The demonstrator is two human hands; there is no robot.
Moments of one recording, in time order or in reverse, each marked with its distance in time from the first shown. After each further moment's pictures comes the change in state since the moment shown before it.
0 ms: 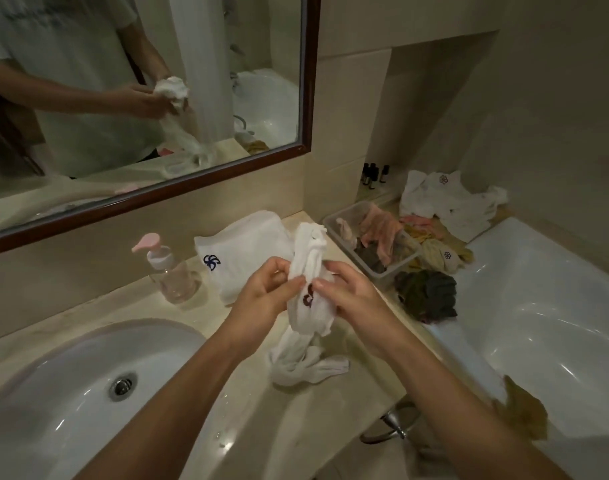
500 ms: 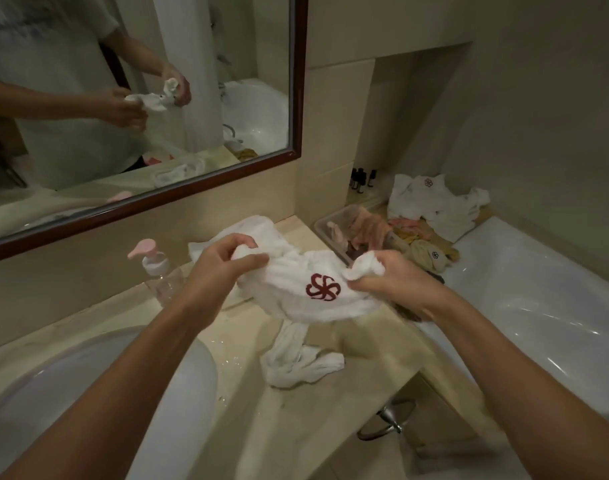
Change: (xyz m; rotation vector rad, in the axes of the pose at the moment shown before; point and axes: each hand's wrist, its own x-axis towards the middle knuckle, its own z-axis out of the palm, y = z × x) left_hand 0.011 0.036 -0.048 0.063 0.117 -0.007; right_hand -0.006 -0.040 -0.063 -0.434 0.004 -0.027
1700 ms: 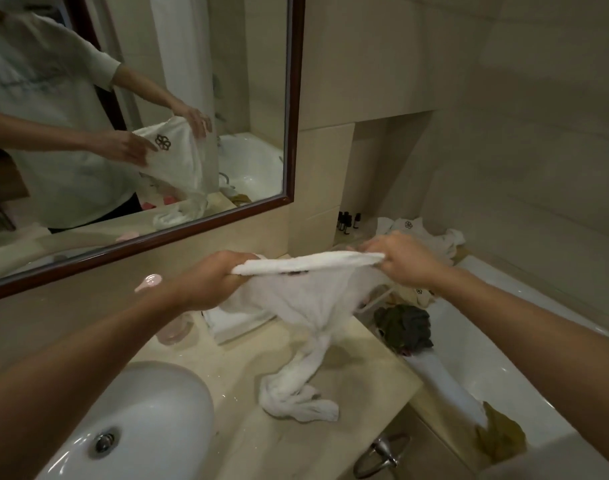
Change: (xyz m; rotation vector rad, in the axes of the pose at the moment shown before) left_hand 0.012 0.049 -0.034 0.849 -0.391 0.513; right_hand 0.003 -0.067 -0.042 -0.944 0.158 -0.115
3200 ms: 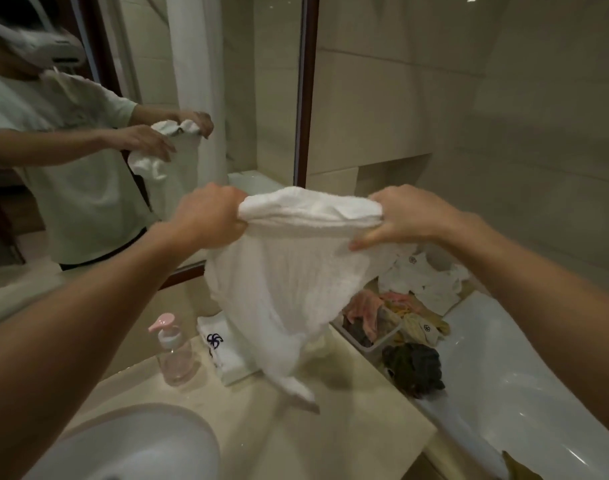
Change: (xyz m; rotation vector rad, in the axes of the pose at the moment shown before) left_hand 0.055 0.065 -0.116 0.714 0.280 -0.266; right_hand 0.019 -0.067 -0.126 -0.179 0.134 -0.071
